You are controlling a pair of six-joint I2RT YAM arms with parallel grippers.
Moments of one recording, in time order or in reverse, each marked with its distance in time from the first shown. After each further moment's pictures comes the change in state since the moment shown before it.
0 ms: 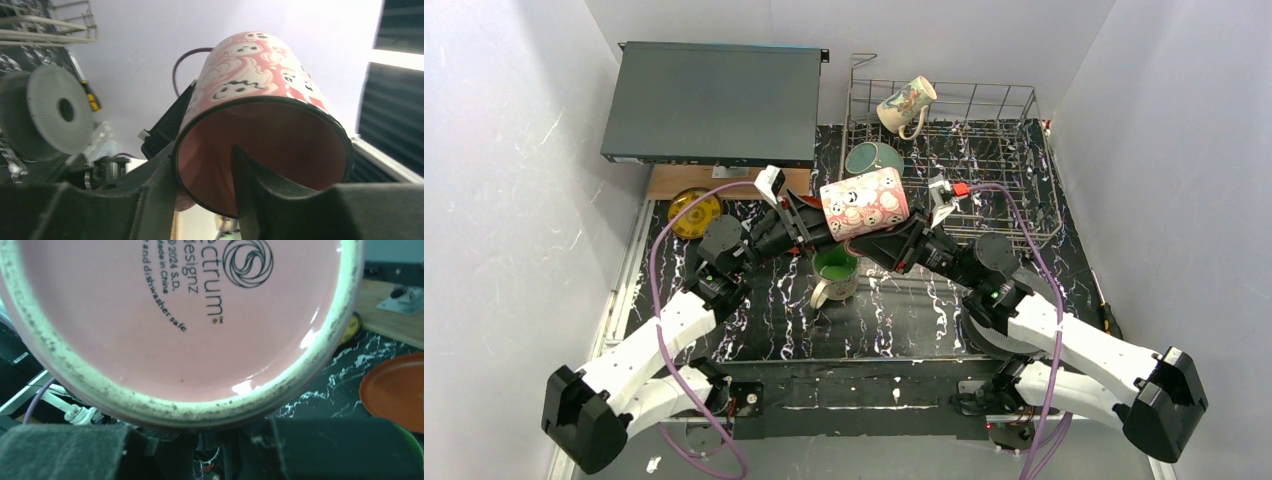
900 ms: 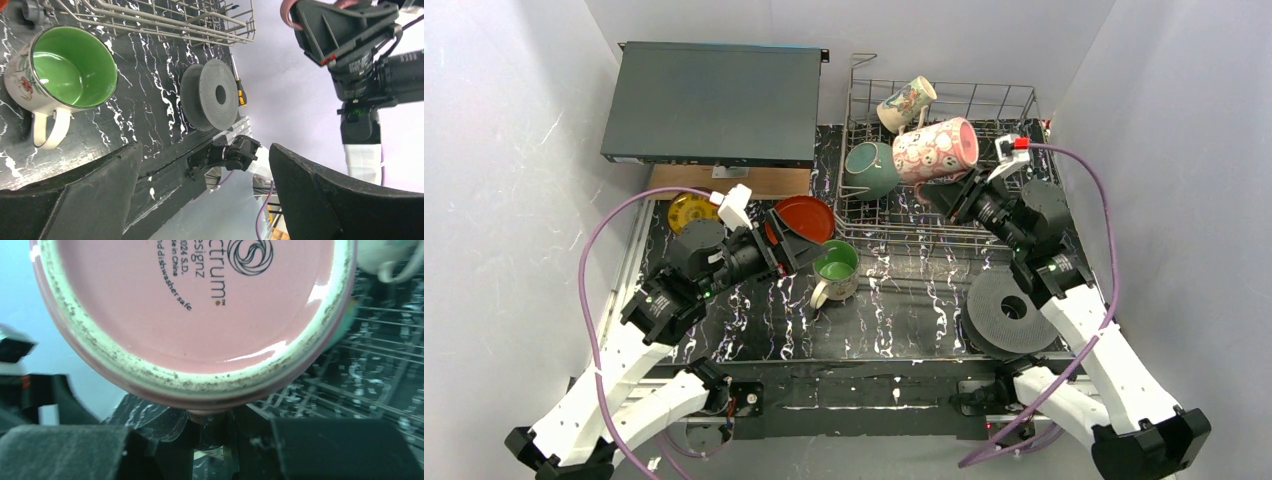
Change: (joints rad) left arm -0.012 -0.246 0.244 -1.033 -0.281 0.581; right arm -0.401 -0.087 0.262 -0.685 0.041 -0.192
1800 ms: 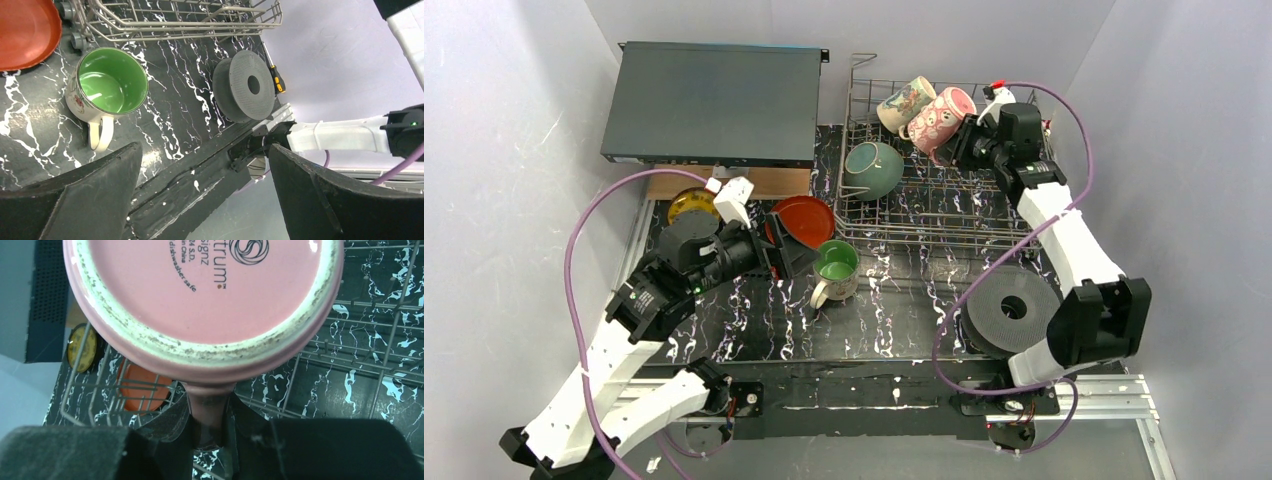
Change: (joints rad) left arm 0.000 0.031 0.150 -0.179 -0.022 0.264; right arm -0.244 0.578 0.460 -0.273 -0.003 -0.190
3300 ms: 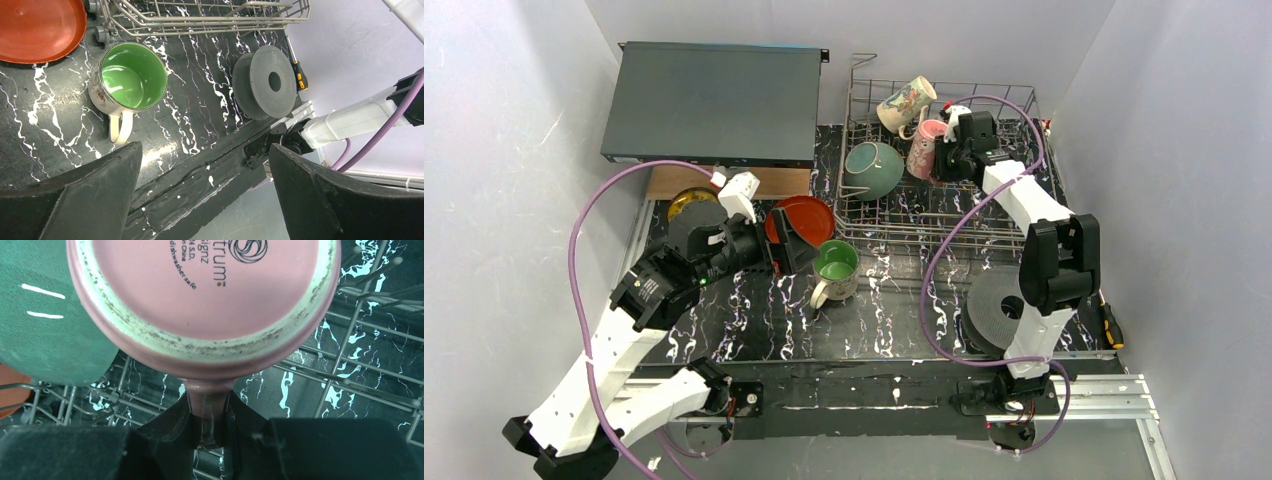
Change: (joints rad) left arm 0.000 0.070 0.080 -0.092 -0.045 0.061; right arm 0.035 0.374 0.138 -0.074 0.177 -0.314
